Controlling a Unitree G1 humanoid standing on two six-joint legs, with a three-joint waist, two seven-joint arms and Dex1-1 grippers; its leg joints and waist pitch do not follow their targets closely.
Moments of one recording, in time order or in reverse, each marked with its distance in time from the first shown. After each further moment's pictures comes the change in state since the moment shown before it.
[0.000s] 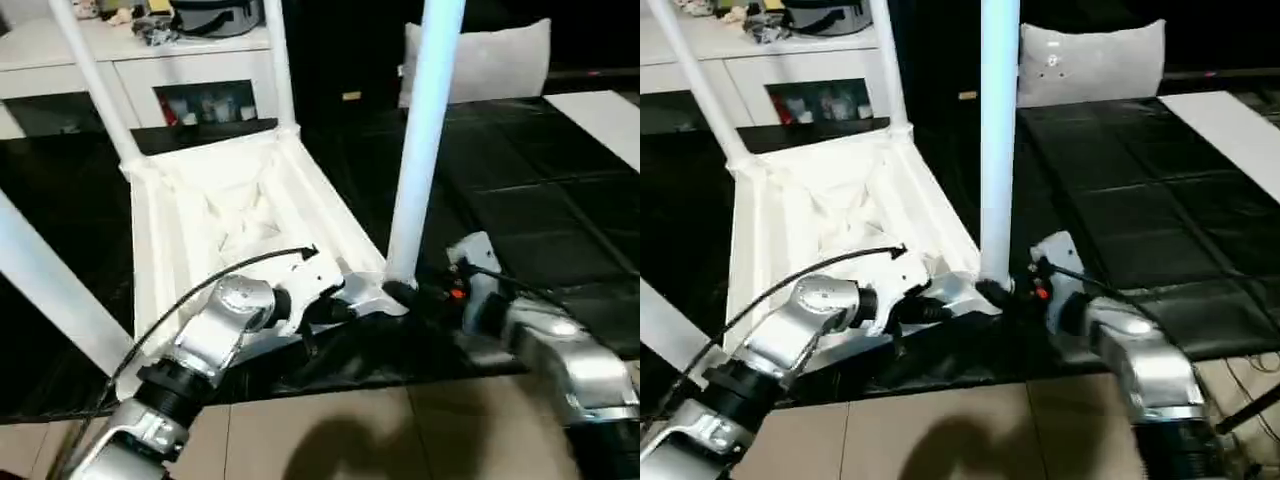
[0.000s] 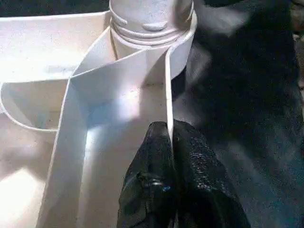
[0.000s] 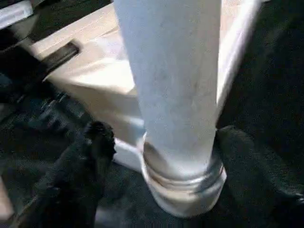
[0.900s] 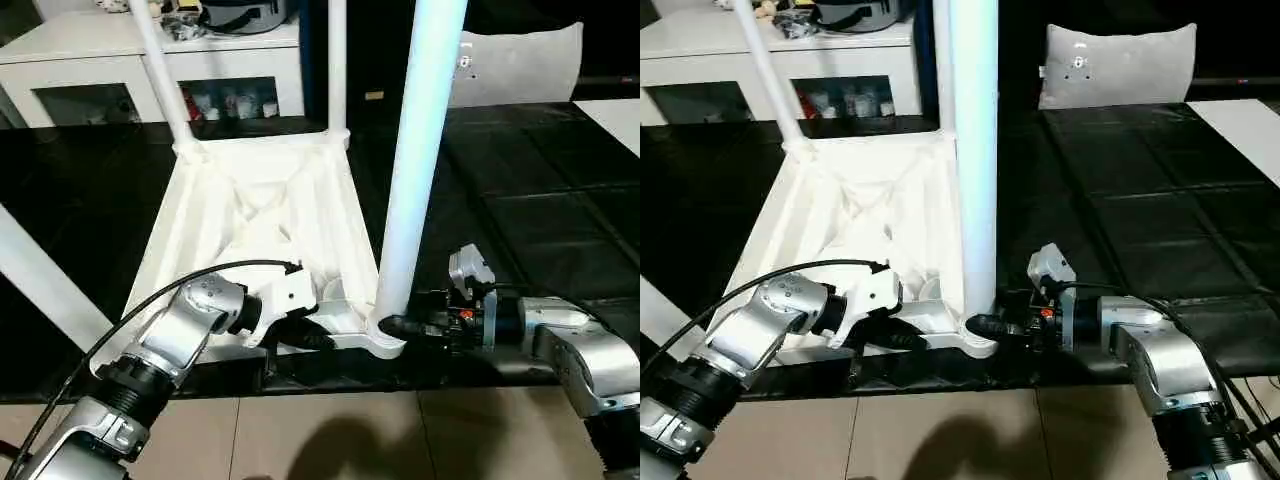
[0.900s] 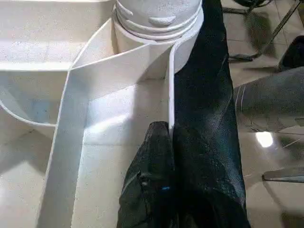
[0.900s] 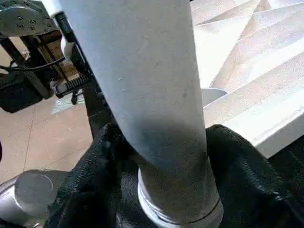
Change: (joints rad) left arm 0.005 0.121 -0.040 -0.019 -0.029 -0.083 -0.246; right arm -0.045 -0.085 0.078 0.071 0.074 -0.043 0.311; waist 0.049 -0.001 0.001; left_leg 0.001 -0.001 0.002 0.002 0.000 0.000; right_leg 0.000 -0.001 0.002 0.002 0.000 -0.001
